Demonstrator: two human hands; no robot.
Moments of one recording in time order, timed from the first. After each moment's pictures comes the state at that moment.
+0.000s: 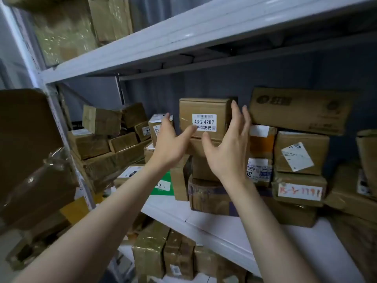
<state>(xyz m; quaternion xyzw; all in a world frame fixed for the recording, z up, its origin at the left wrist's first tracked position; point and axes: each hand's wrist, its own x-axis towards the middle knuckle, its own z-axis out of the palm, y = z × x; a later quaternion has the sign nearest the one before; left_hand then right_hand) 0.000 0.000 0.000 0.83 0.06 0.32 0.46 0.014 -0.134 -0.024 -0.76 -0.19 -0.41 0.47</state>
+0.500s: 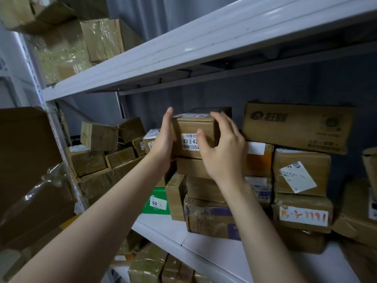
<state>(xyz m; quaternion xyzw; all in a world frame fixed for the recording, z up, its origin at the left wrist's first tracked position) 0.040 -0.003 0.037 0.64 0.14 0.19 0.73 0.041 -0.139 0.004 -0.73 -0.23 -0.43 0.47</state>
